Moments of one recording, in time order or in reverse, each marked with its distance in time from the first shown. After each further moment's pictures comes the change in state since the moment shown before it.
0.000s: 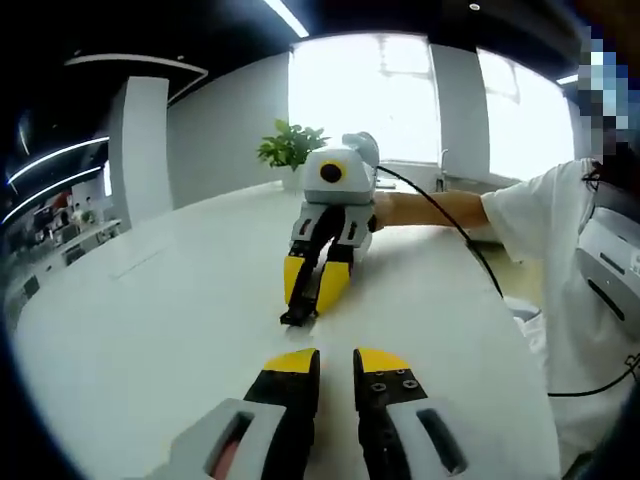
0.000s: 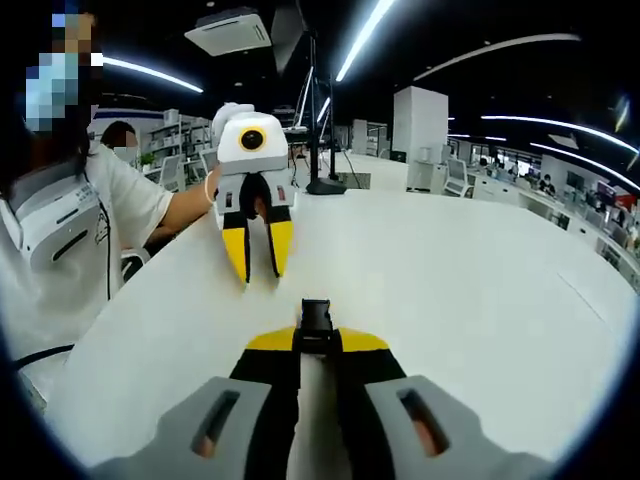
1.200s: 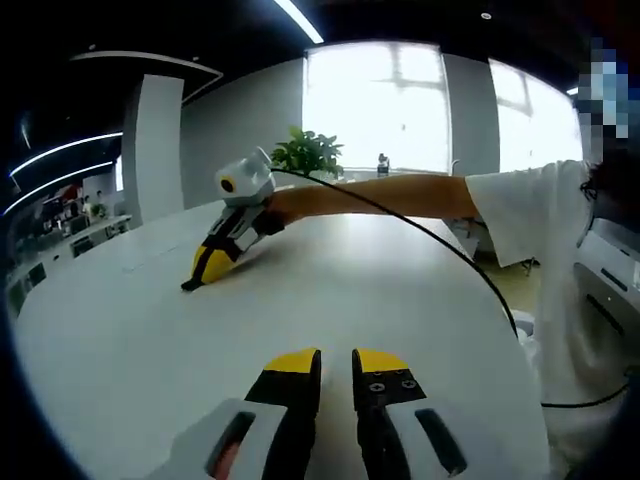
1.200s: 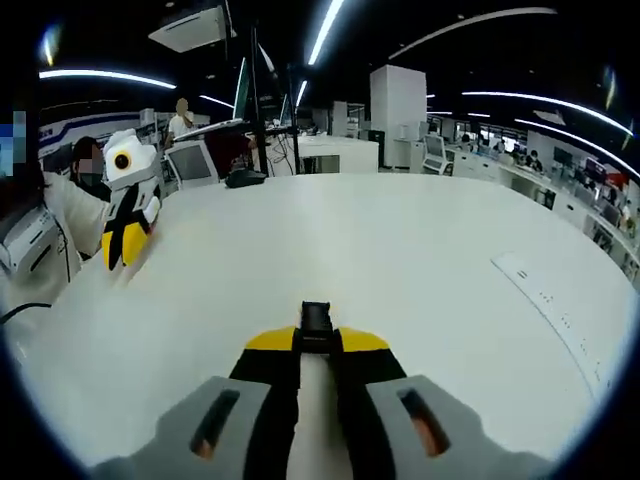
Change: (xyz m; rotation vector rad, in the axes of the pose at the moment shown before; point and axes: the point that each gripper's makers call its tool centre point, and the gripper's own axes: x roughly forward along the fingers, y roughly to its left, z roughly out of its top) left arm -0.010 0.000 0.002 -0.044 -0.031 0.032; right arm 0.023 -0.149 -0.008 0.058 0.080 -0.041
